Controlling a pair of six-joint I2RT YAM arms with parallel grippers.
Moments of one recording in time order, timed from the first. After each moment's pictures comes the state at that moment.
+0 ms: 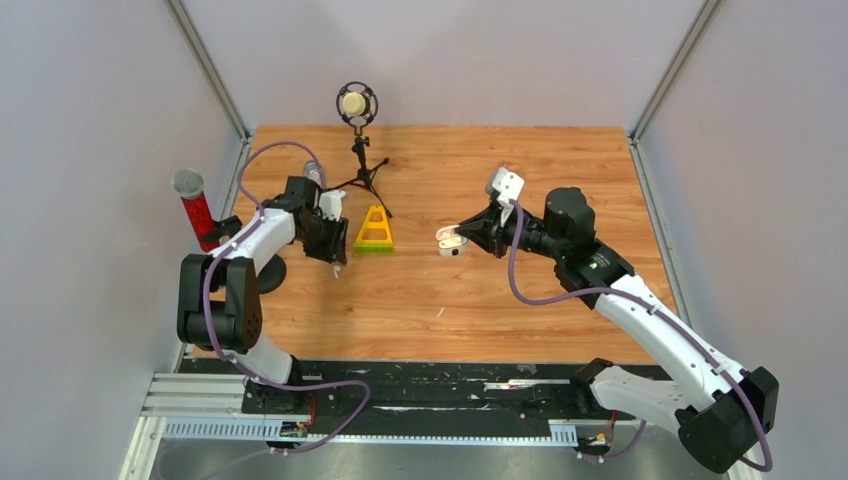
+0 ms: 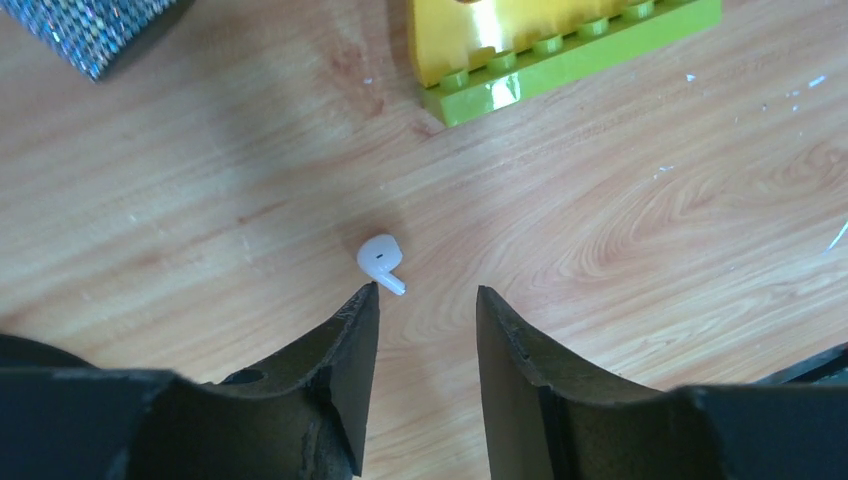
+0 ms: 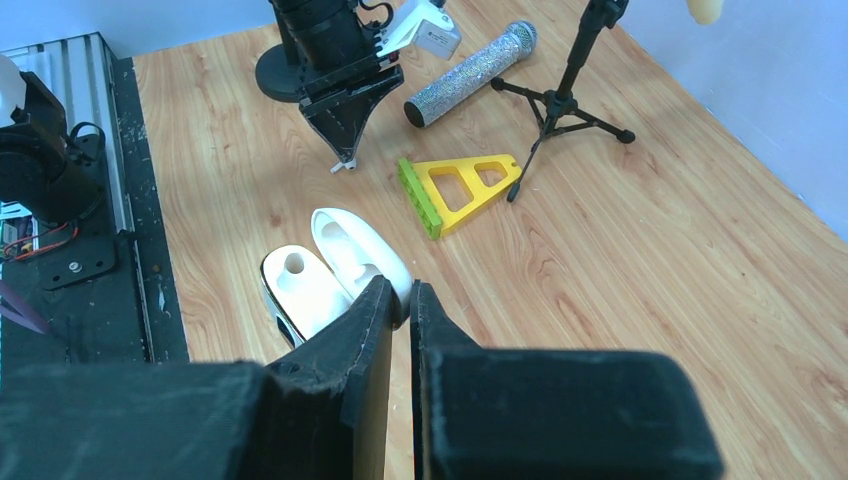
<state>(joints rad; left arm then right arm) -0.09 1.59 1.04 -0.67 0.32 0.18 0.59 1.04 0.93 -0.07 -0.53 -0.14</state>
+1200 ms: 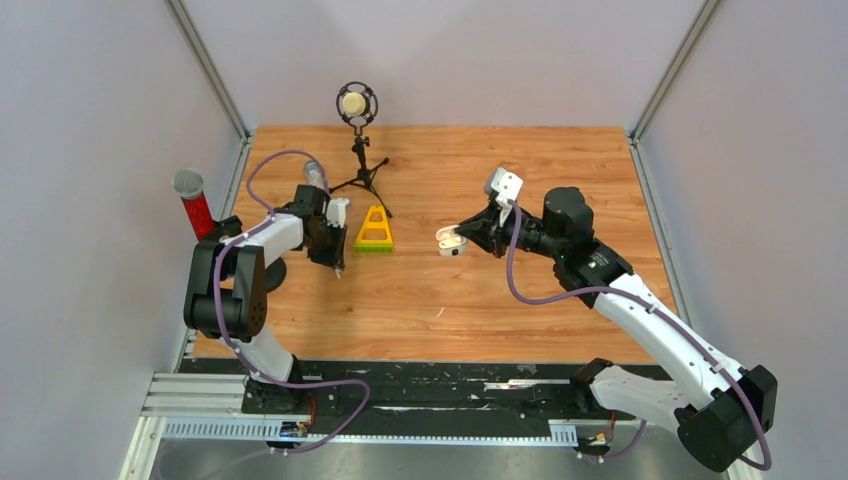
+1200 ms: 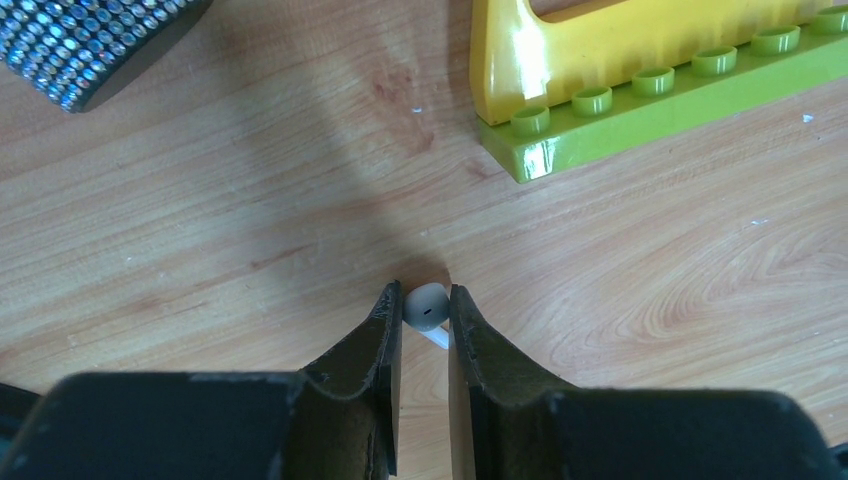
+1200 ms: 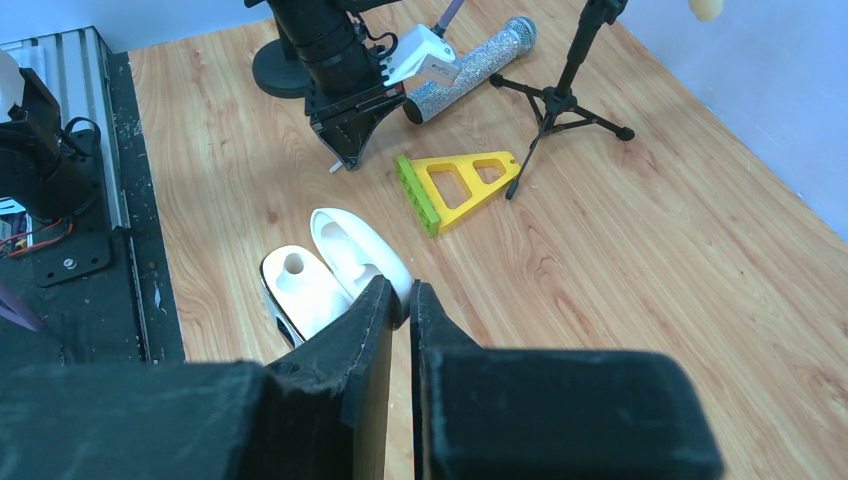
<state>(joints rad) -0.12 1.66 0.96 -0.52 0.23 0.10 0.59 1.05 0.93 -0.07 -0.53 -0.15</state>
